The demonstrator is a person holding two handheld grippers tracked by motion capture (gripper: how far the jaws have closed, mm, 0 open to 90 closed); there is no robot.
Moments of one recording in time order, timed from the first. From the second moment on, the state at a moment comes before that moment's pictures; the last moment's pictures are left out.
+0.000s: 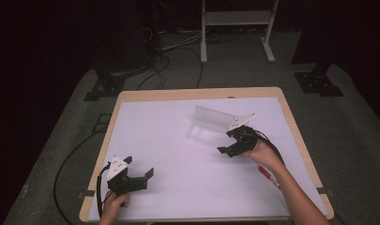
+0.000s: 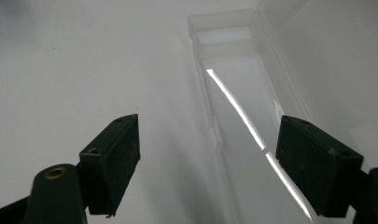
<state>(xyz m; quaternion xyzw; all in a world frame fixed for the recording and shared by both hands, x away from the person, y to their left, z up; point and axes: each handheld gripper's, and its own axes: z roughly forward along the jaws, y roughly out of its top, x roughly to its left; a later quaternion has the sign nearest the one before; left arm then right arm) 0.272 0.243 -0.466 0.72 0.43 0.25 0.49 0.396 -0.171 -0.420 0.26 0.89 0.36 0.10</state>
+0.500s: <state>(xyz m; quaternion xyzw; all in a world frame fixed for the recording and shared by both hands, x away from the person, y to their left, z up) 0.272 0.243 -0.466 0.71 0.43 0.25 0.49 0.405 -0.157 -0.433 0.26 0.89 0.35 0.10</state>
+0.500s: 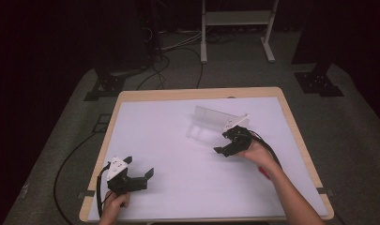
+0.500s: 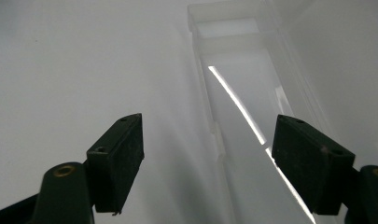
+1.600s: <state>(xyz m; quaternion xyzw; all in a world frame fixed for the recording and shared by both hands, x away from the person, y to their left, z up) 0.272 0.243 -0.466 0.71 0.43 0.25 0.50 0.415 -0.150 -0.452 0.26 0.90 0.33 0.09</state>
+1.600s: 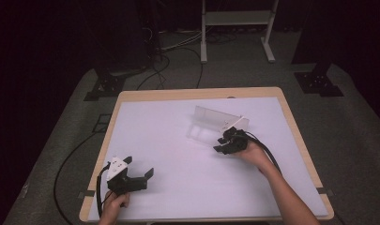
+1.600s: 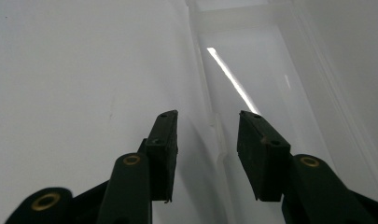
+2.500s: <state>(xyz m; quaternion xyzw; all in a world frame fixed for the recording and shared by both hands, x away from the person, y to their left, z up) 0.272 0.244 -0.466 0.71 0.43 0.25 0.50 0.418 -0.151 -0.457 0.26 0.91 0.31 0.10</state>
